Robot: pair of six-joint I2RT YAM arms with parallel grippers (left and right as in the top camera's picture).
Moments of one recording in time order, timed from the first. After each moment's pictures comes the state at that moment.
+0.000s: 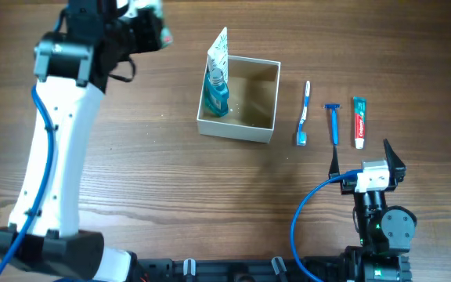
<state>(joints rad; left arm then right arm) -0.18 1.65 1.84 -0.90 0.16 -0.26 -0.08 0.02 0.01 0.00 -0.09 -0.31</state>
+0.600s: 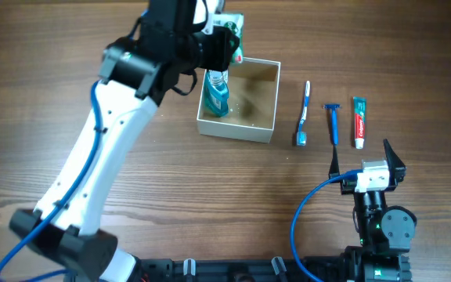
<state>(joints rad) -0.45 1.70 1.84 -0.86 0.23 -0.26 -0.08 0.02 0.01 0.00 -0.09 -0.31</state>
